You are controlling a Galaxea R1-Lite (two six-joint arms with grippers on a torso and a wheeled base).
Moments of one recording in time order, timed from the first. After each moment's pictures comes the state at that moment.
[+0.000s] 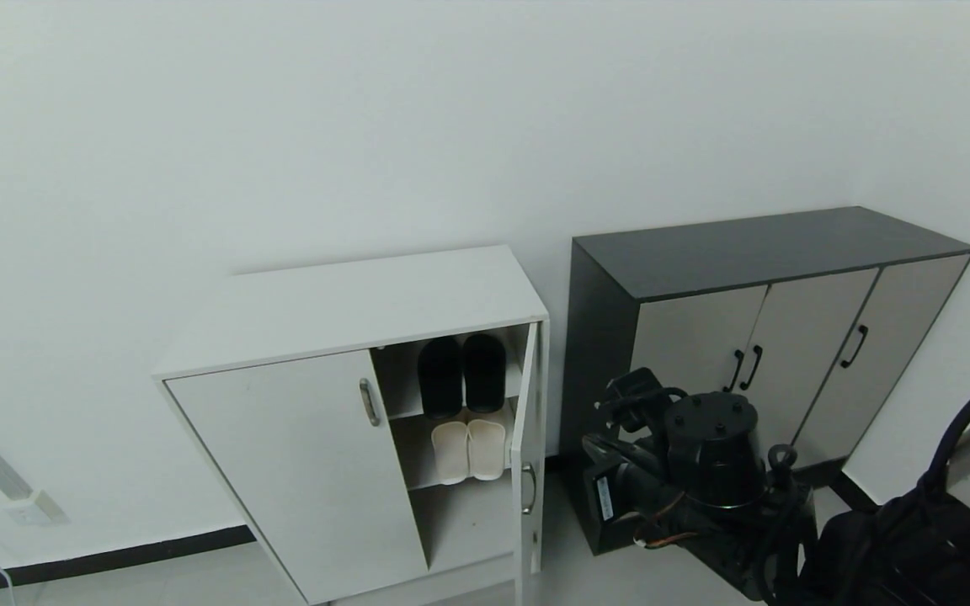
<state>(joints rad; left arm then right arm) 0.00 0.00 0.00 0.00 -0.02 0.00 0.82 1.96 -0.68 -0.96 -0.31 0.06</state>
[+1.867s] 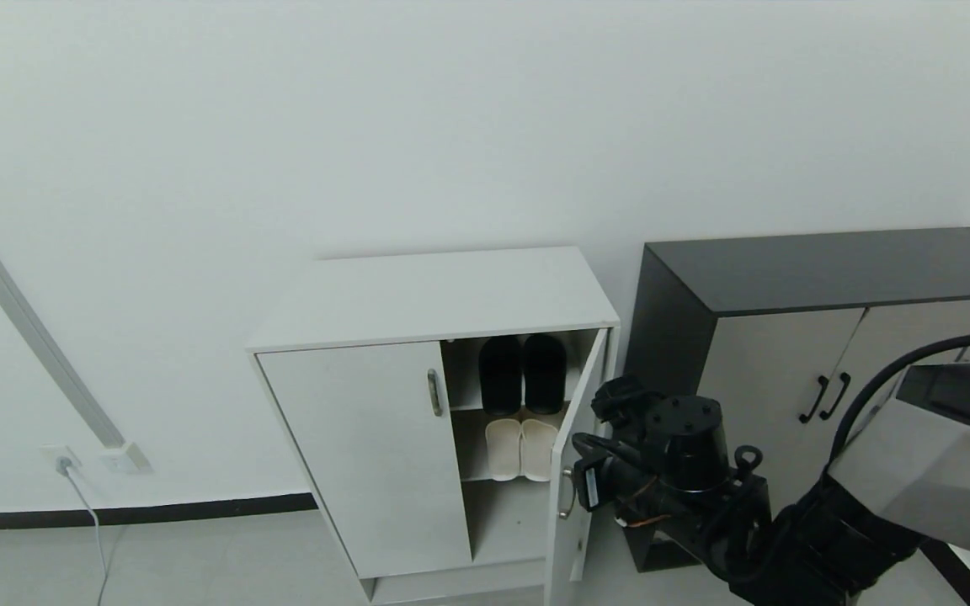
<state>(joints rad) 0.00 0.00 0.00 0.00 -0.02 0.01 0.74 2.13 -0.74 -1.10 -0.20 0.10</state>
